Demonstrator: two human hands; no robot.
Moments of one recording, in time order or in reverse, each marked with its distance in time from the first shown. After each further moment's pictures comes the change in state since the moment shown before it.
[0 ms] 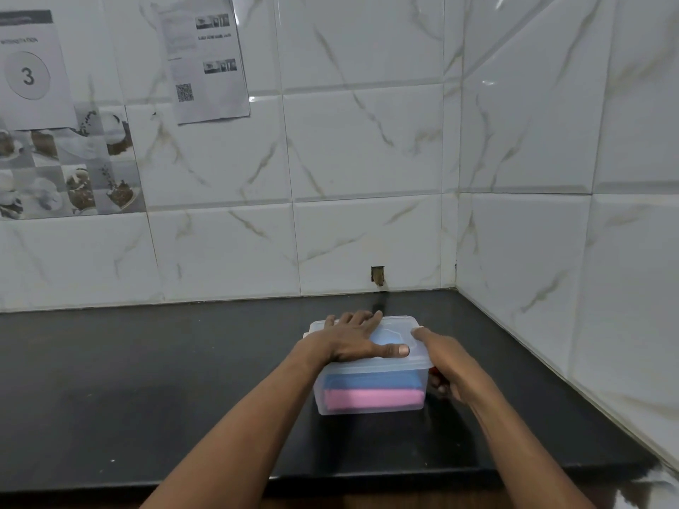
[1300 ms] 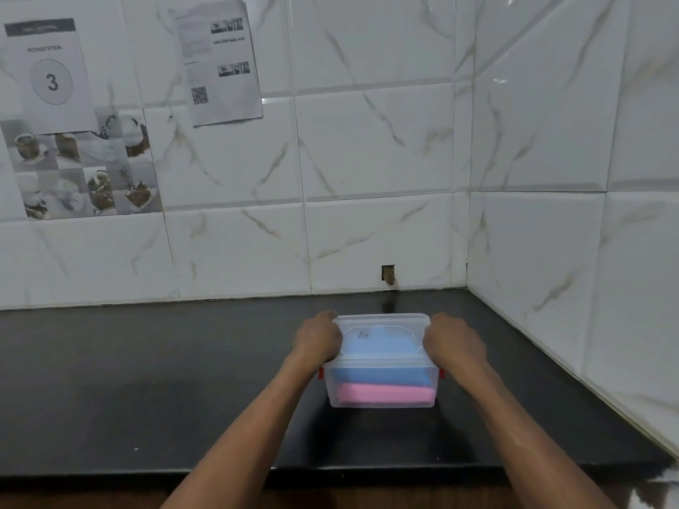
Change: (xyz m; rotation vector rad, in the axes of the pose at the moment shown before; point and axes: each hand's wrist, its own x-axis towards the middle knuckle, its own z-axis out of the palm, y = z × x) left_hand -0.031 -0.035 0.005 -0.347 0.390 -0.434; right_hand -0.010 -0.030 0.007 -0.865 0.292 -0.292
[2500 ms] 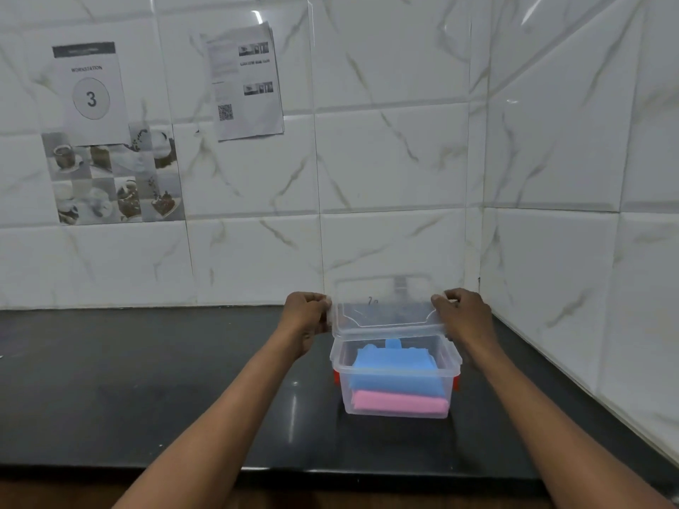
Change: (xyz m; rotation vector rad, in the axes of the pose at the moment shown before) left_hand 0.000 -0.011 -0.058 -1.072 0.080 -0.064; right_hand 0.025 -0.008 -0.019 0.782 0.204 -0.105
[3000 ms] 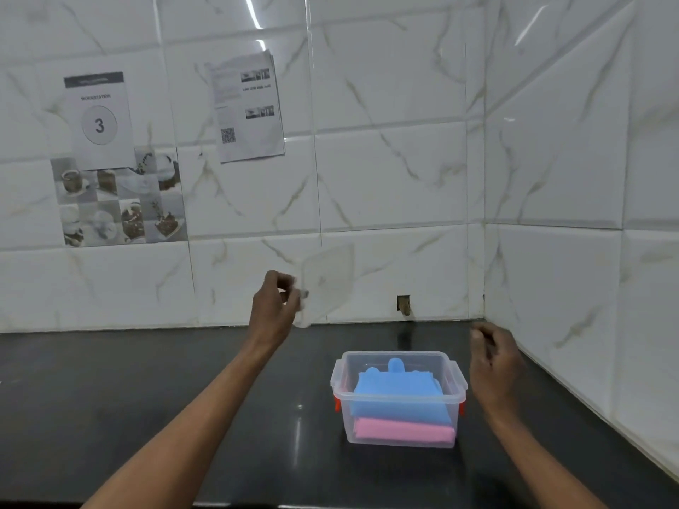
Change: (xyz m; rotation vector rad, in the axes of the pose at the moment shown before) left_hand 0.022 0.025 -0.046 0.411 0.170 0.639; right_hand -0.013 0.063 0.002 0.139 0.395 -0.309
